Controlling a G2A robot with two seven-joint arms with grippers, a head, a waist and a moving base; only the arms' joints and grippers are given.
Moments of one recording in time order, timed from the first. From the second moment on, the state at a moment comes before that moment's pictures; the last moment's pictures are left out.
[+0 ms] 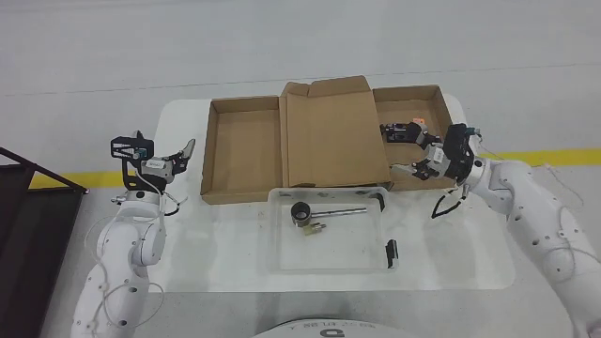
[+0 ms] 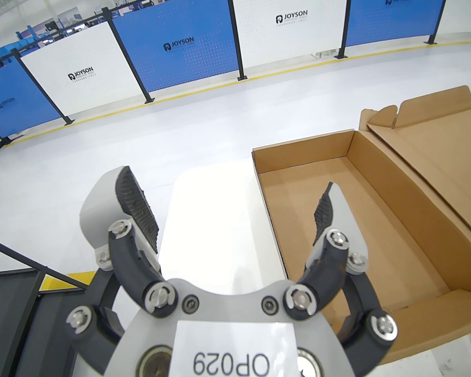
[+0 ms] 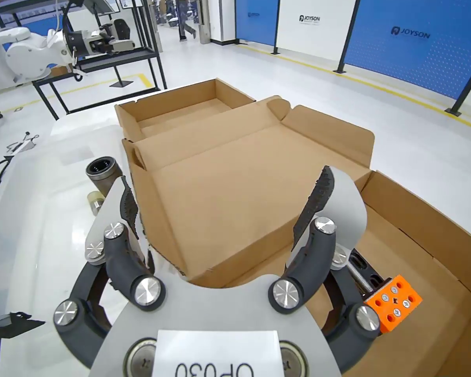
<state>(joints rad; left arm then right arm) 1.73 -1.15 -1.60 -1.80 1.33 0.00 0.00 -1.35 -0.81 1.24 -1.37 -1.12 -0.95 -0.38</state>
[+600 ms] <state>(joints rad) 1.73 -1.15 -1.60 -1.80 1.33 0.00 0.00 -1.46 -0.79 1.28 -1.58 -1.24 -0.93 -0.35</state>
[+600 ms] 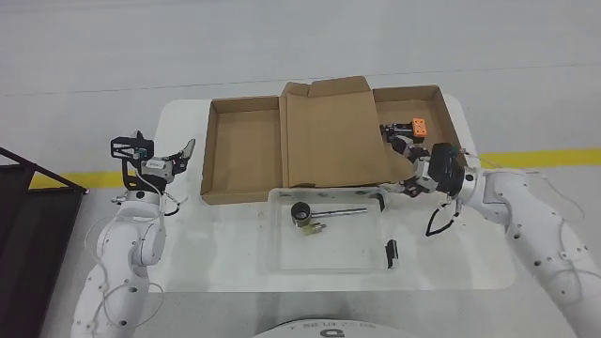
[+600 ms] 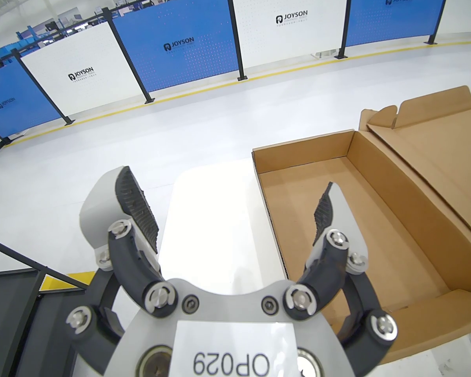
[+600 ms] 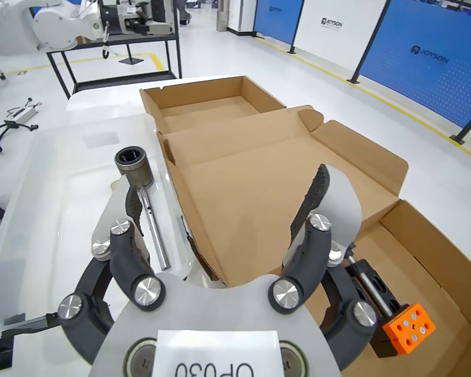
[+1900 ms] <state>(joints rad) 1.73 -1.15 -1.60 -1.80 1.33 0.00 0.00 -1.51 -0.84 1.05 -1.93 -1.56 -0.77 0.30</state>
